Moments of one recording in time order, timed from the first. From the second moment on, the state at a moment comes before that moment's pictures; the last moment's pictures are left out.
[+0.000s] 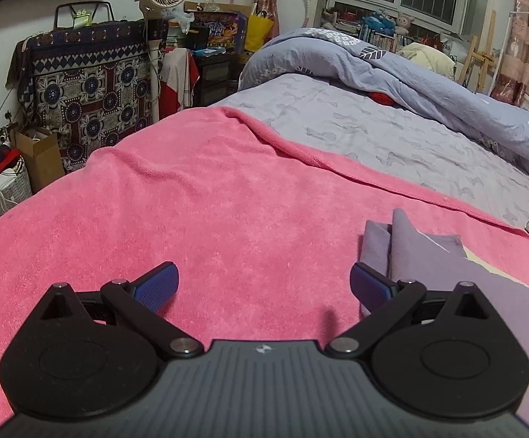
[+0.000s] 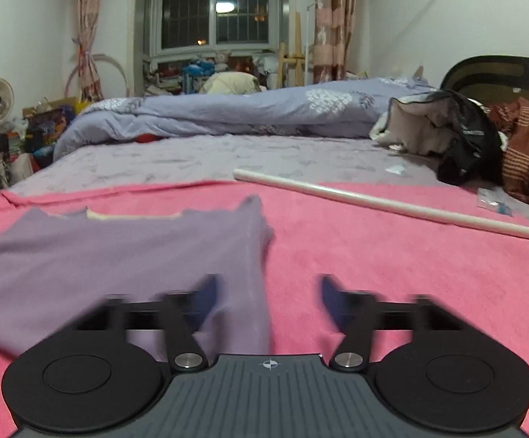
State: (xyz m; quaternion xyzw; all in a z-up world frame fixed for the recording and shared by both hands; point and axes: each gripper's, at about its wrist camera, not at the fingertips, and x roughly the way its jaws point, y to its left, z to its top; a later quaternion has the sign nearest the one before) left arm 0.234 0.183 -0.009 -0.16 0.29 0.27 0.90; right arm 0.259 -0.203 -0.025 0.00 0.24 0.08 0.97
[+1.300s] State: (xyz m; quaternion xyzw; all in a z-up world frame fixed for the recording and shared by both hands) left arm 0.231 0.189 -0.010 -0.18 0.30 0.27 0.90; right arm 0.401 -0.243 -0.046 0.19 0.34 0.01 0.92
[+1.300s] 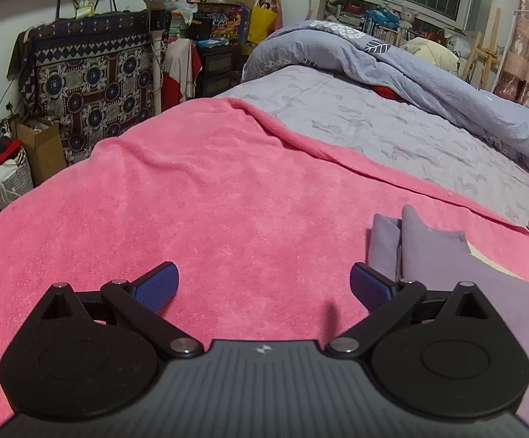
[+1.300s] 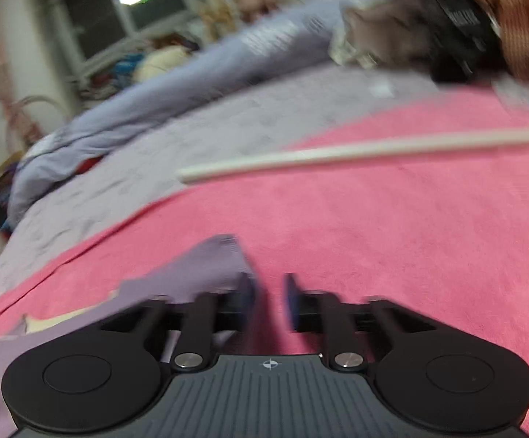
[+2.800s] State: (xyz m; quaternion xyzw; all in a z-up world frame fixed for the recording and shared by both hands) left arm 0.180 0.180 -0.025 -0.14 0.30 0.26 0.91; right arm 0.415 0.102 -0.014 -0.01 0.36 0.33 0.87
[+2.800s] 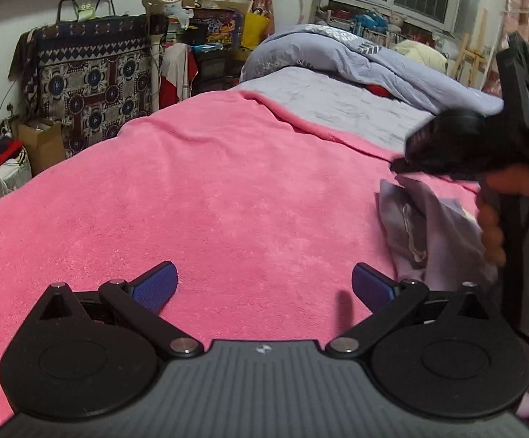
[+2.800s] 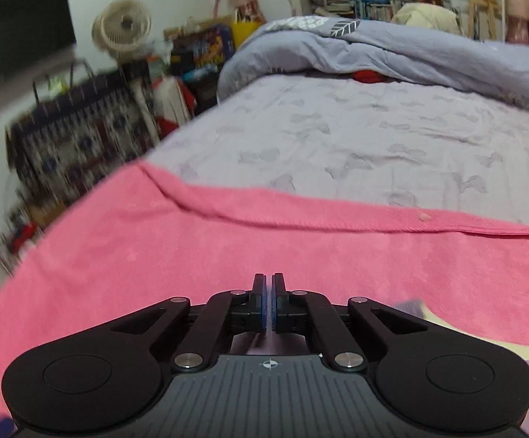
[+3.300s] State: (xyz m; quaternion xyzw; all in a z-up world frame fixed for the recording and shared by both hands) left arm 0.155 0.212 -0.017 -0.22 0.23 0.31 0.90; right arm 0.314 0.023 0.012 -0.14 0.29 0.33 0.89
